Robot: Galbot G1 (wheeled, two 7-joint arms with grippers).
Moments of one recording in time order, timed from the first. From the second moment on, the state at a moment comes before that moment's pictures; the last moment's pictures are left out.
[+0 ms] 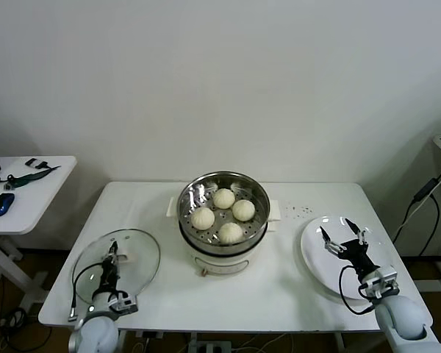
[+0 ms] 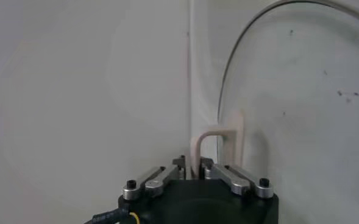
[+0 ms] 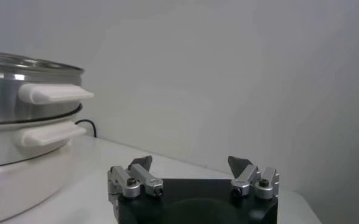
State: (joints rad) left arm 1.26 -1.40 -0.64 -1.46 1.41 0.10 -0.15; right arm -1.23 1.04 0.56 1.50 0.33 0.15 -0.23
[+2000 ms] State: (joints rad) left arm 0.89 -1.14 0.10 -2.01 1.36 0.71 0.27; right arm -1.16 1.05 0.56 1.39 0.28 0.17 -0.24
